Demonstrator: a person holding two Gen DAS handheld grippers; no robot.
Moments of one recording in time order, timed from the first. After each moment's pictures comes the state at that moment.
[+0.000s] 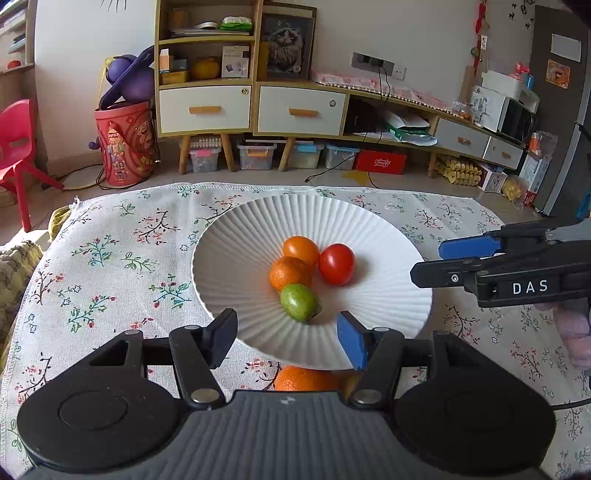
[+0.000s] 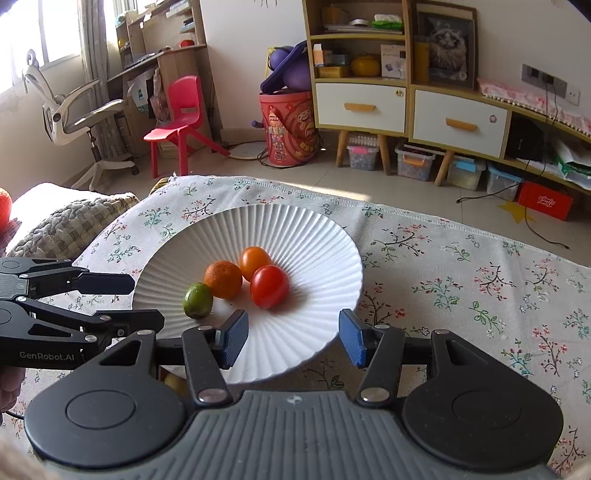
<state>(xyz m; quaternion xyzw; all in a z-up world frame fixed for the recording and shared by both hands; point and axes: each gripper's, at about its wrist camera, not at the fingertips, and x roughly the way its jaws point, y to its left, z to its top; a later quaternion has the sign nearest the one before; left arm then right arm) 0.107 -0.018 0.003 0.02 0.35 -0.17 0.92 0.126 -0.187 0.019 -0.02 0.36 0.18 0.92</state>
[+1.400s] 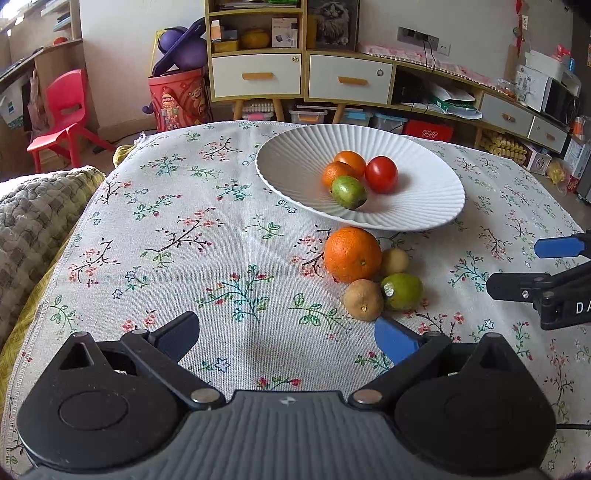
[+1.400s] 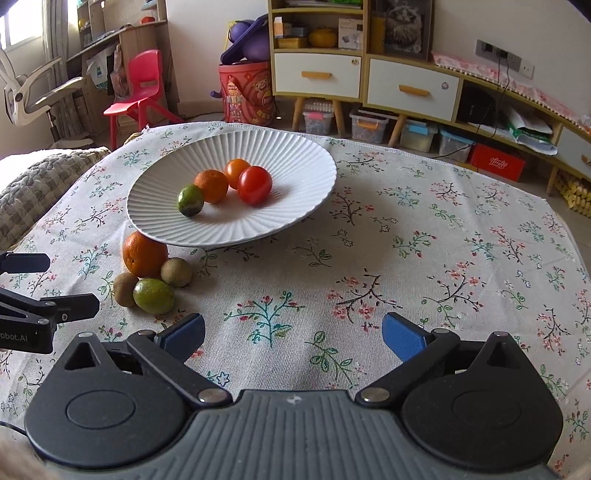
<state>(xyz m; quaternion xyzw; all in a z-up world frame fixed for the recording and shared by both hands) 0.048 0.003 -0.038 0.04 0.39 -0.09 0.92 0.066 -0.183 -0.014 -0.04 0.39 0.09 0.91</state>
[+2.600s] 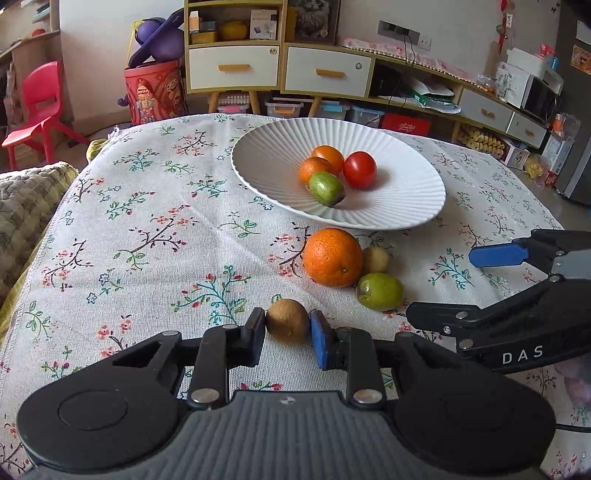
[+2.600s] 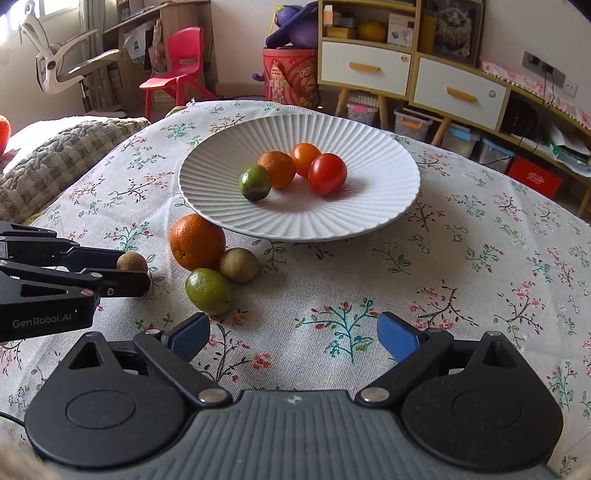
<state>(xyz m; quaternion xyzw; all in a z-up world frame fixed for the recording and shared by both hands) 0.055 0.005 -0.035 0.03 0.41 -0.13 0.90 0.071 -0.140 -0.020 -0.07 0.41 0.14 0.90</state>
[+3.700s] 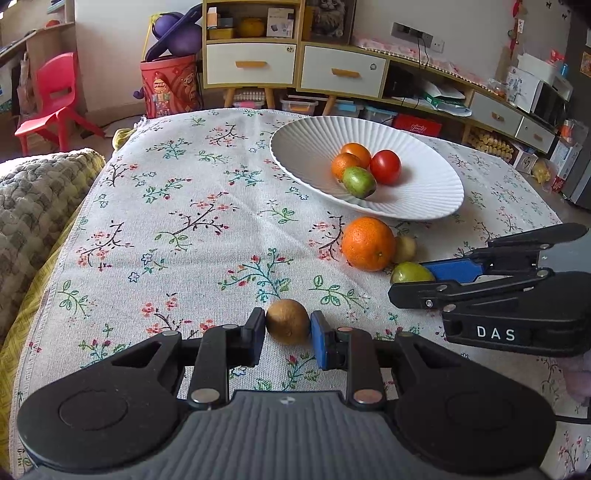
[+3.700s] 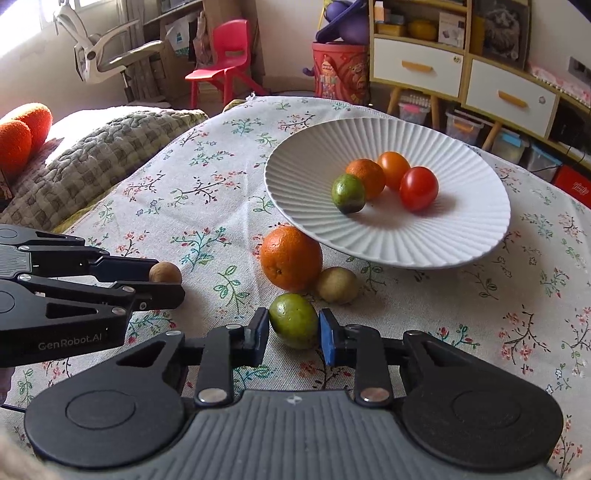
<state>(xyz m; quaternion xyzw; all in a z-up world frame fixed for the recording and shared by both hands) 0.043 0.032 -0.030 0.02 0.41 -0.12 0.90 0.069 -0.098 -0.015 -0.06 0.42 0.21 0.88</state>
